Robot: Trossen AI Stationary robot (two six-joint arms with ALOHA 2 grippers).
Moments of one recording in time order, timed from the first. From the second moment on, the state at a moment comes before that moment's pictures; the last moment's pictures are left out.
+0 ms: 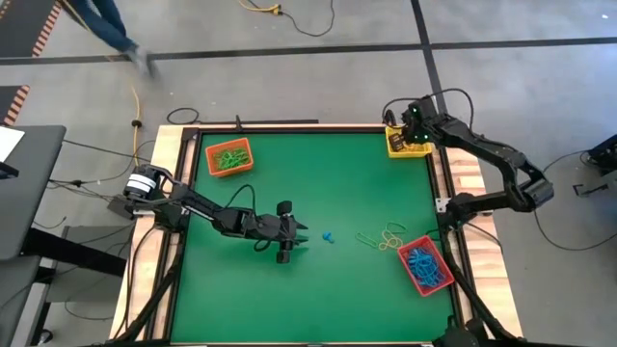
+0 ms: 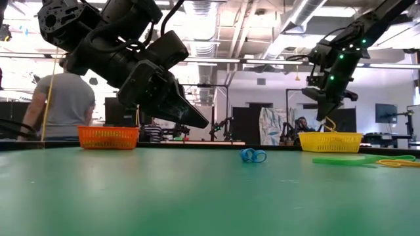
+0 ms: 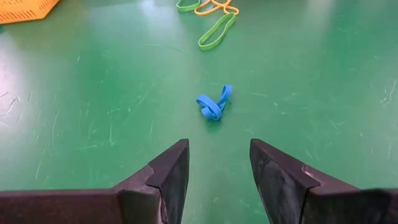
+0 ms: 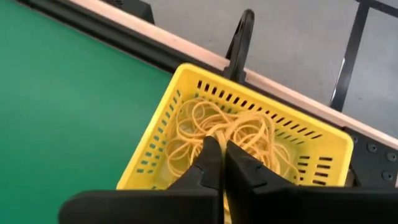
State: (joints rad) left arm -0.18 1.74 0.67 0.53 -0.21 0.00; right arm -1.04 1.26 0.79 -0.45 0.12 0.02
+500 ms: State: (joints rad) left arm -0.18 1.74 0.67 0.53 -0.21 0.00; right arm -1.04 1.26 0.78 -0.47 0.11 0.02
